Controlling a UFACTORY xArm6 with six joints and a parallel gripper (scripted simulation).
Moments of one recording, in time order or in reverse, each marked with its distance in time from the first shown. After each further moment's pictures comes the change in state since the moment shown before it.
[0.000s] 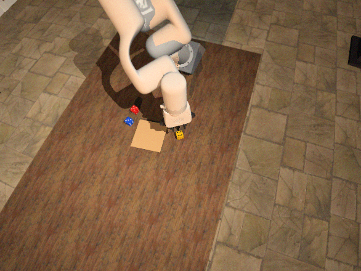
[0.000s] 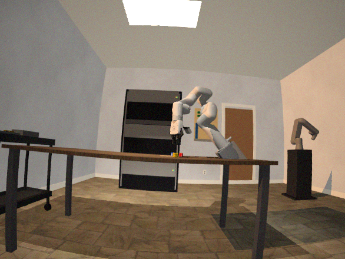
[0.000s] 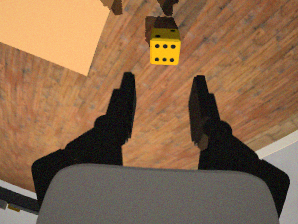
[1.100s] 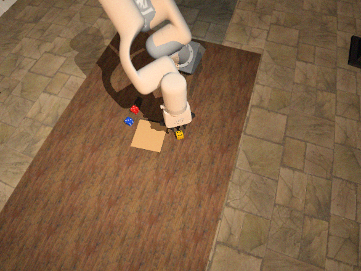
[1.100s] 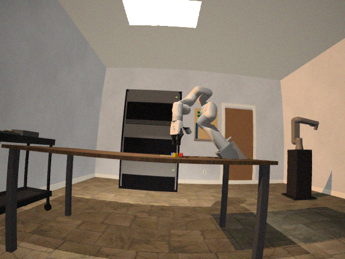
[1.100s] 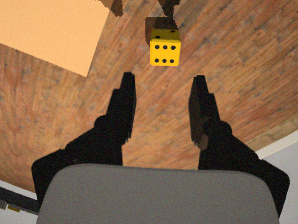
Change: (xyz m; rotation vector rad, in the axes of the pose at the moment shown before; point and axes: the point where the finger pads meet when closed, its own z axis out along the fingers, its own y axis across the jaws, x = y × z) arm 0.000 0.000 0.002 0.000 0.000 0.000
